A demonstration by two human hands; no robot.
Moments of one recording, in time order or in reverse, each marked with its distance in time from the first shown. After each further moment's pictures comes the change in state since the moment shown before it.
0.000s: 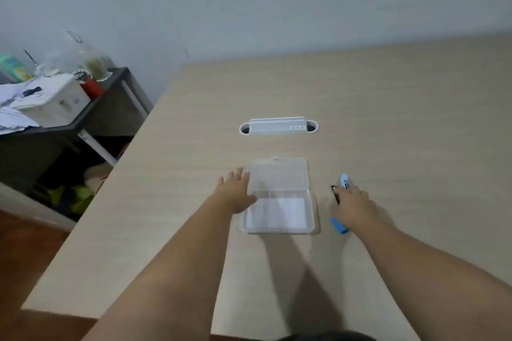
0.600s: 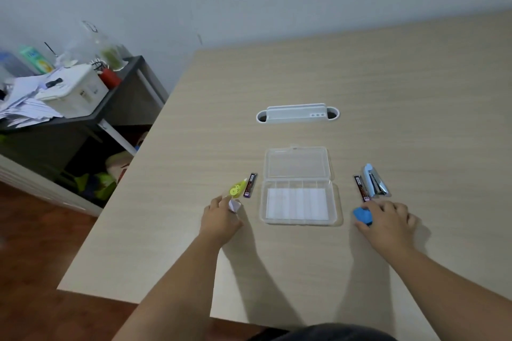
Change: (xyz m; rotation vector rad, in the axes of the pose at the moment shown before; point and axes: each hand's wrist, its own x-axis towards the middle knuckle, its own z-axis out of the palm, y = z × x) left_hand -0.057 -0.066 0.071 -0.400 0.176 -0.332; right_hand -0.035 0.024 0.038 -0.109 0.168 0.065
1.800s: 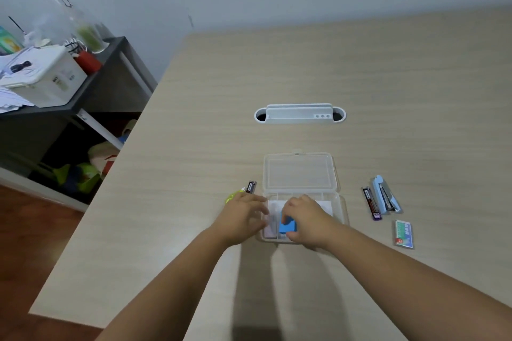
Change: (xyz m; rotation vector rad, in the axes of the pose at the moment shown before) left_hand 0.047 0.034 -0.005 0.067 -0.084 0.635; right_hand 0.033 -0.149 -0.002 0.131 -0.365 -0.722
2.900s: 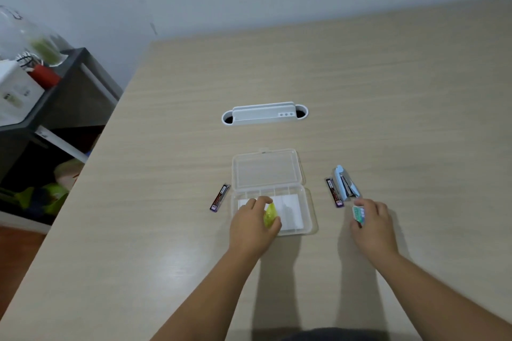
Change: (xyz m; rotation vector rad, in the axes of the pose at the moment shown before) left_hand 0.005 0.104 0.050 -0.130 0.200 -0.242; right_hand -0.123 0.117 0.011 0.346 0.628 0.735
